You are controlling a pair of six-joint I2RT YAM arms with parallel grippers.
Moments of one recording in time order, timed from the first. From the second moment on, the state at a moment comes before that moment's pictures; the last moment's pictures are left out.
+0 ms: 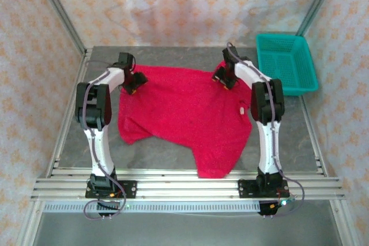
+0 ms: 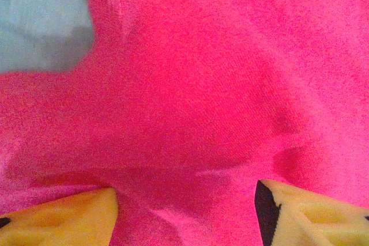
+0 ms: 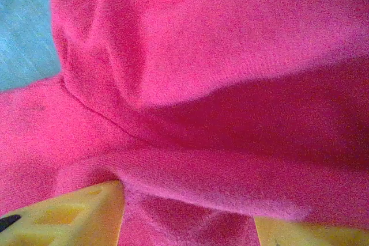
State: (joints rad) left arm 0.01 2.18 1.64 -0.60 0.15 -0.69; right arm 0.21 2.37 1.97 -0.76 -0.15 0.73
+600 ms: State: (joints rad) left arm 0.08 1.31 1.07 -0.65 0.02 -0.73; right arm 0.27 1.91 1.66 -0.84 -0.16 0.70
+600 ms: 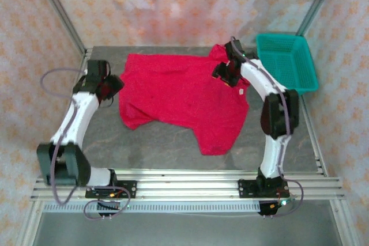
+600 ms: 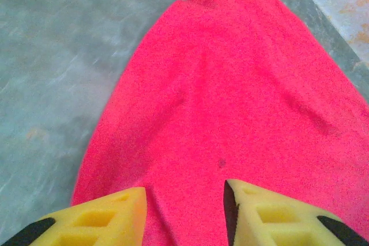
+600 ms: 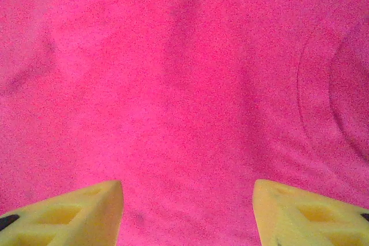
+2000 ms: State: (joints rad) left arm 0.15 1.26 0.52 -0.22 0.16 -0.88; right arm 0.38 1.73 1.20 -0.62 -0.28 0.81
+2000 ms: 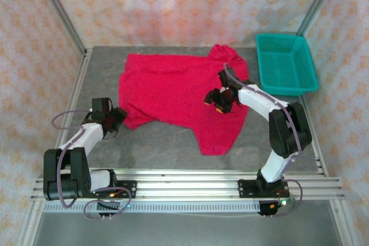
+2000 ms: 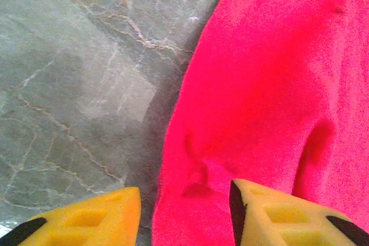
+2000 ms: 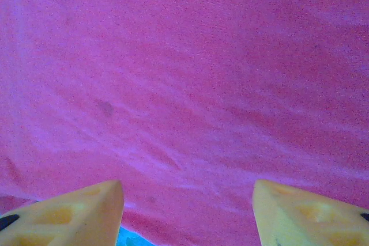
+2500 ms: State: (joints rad) left arm 0.14 1.36 0.50 -0.18 0.13 -0.91; right arm 0.38 1.76 1.21 -0.60 -0.27 0.83
